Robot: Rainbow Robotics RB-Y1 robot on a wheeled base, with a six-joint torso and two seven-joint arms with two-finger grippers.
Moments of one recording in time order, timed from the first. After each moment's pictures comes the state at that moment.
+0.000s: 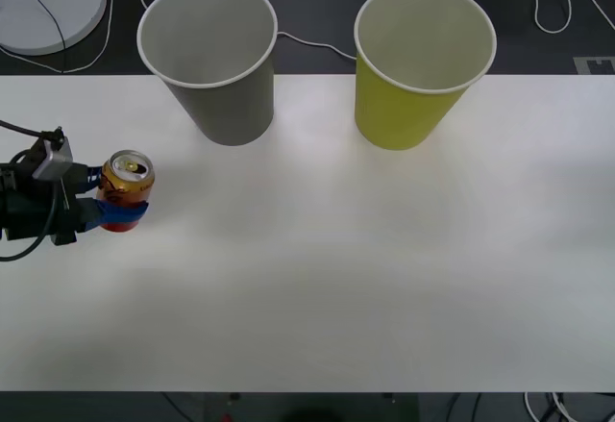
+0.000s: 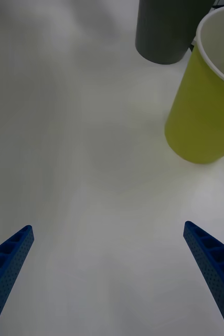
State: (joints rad) right arm 0.16 -1.12 -0.59 -1.64 1.20 -1.57 0.07; left arm -0.10 0.86 0.11 -1.59 -1.38 -1.17 0.18
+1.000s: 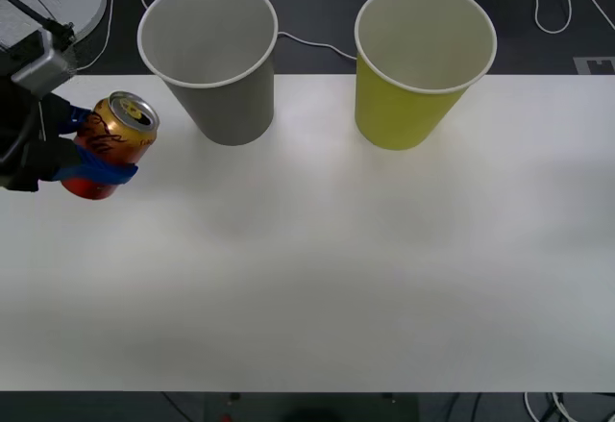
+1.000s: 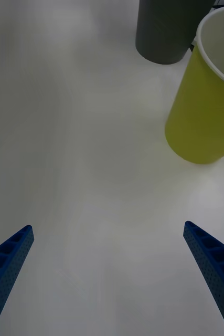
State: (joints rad) right arm 0.16 -1.12 -0.59 -1.64 1.20 -1.57 0.07; left arm -0.31 1.16 0.11 -2.05 -1.51 -1.35 0.92
